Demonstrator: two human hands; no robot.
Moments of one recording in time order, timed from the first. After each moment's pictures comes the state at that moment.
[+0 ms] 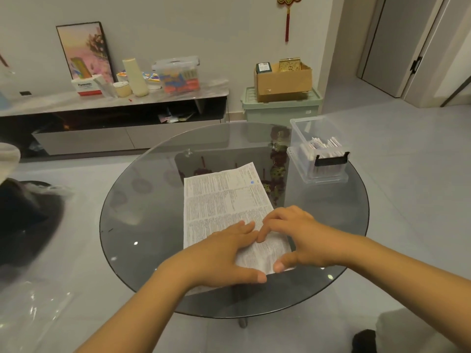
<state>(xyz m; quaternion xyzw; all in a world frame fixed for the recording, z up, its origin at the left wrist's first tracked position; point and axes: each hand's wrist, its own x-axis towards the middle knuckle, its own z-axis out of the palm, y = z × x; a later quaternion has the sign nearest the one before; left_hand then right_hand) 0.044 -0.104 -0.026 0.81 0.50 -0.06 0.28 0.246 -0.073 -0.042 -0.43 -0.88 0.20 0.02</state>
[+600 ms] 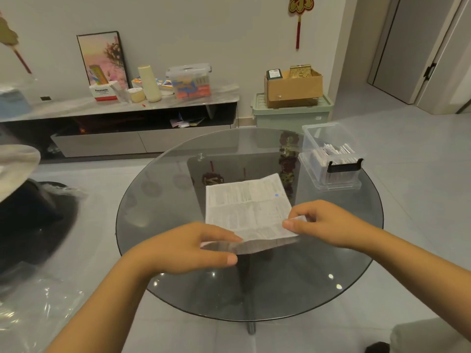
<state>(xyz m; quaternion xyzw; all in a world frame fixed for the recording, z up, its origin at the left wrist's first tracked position) -0.015 -0.109 0.009 0.75 0.52 0.04 0.40 0.255 -0.059 -0.027 -0.50 -0.78 0.34 0.17</state>
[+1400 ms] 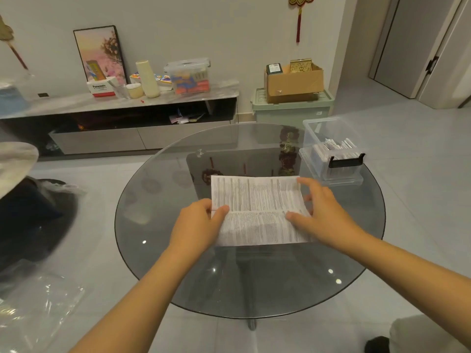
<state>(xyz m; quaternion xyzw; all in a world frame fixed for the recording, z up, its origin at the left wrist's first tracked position) 0.009 -0.075 -0.038 0.61 0.73 0.25 0.19 0.241 -0.060 -0.043 -0.62 -0.69 0.27 0.25</state>
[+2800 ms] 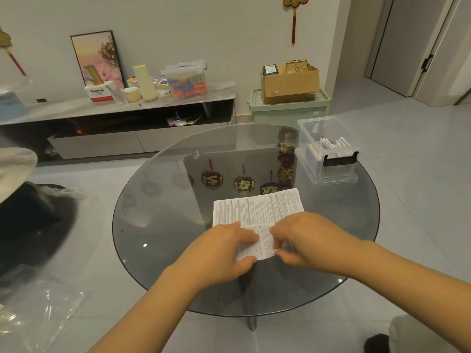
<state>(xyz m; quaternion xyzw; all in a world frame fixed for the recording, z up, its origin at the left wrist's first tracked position) 0.033 -0.107 -0.036 0.83 0.54 0.05 0.13 0.232 -0.085 -0.034 -0.40 -0.92 0.05 0.04</state>
